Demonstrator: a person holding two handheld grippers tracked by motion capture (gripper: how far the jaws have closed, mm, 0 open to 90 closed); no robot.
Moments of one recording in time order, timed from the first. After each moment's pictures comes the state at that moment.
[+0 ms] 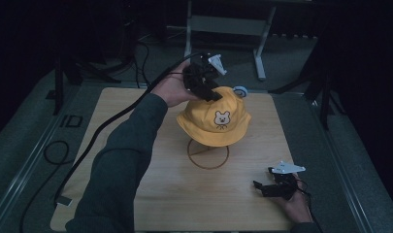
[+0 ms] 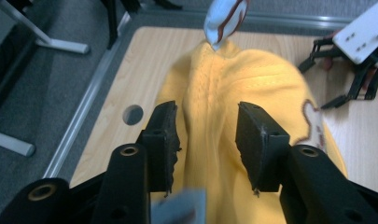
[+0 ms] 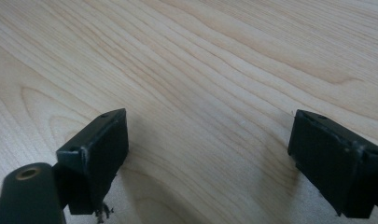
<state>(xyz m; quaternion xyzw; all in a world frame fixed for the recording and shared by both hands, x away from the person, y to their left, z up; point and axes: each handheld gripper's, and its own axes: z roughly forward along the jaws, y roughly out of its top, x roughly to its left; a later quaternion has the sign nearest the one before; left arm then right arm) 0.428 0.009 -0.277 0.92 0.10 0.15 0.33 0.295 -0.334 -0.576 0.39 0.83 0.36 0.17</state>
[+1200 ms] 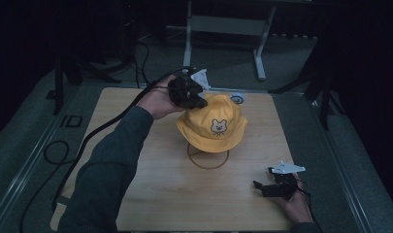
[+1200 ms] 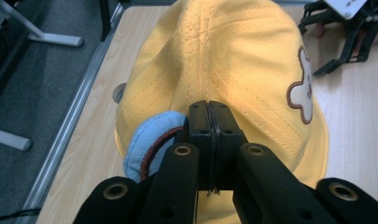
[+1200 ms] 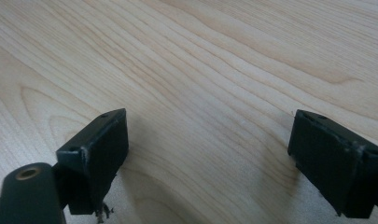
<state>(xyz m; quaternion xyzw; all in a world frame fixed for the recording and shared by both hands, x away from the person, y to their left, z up) 0.408 0.040 -0.308 0.93 0.08 0.15 0.32 0.295 -0.334 -0.576 0.39 0.83 0.36 0.17</state>
